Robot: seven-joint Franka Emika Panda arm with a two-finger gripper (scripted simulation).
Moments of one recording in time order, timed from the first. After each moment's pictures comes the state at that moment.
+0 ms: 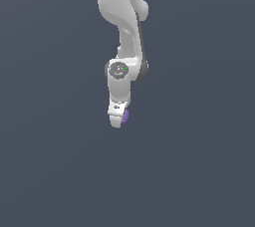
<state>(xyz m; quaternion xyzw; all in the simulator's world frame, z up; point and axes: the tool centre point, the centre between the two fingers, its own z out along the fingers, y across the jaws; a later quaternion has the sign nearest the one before) -0.051 -0.031 0.041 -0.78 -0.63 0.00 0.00</state>
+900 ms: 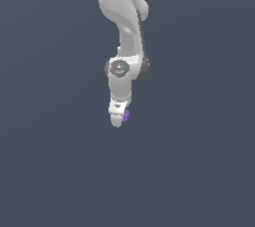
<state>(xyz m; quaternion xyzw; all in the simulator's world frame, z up) -0.051 -0.028 0.049 -0.78 -0.63 0.00 0.00</state>
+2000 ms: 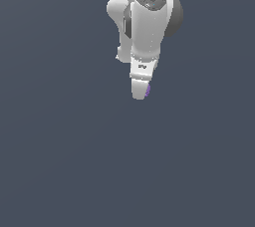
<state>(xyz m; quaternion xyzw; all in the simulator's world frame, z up) -0.057 0.054 0.233 -0.78 -0.63 0.00 0.00</state>
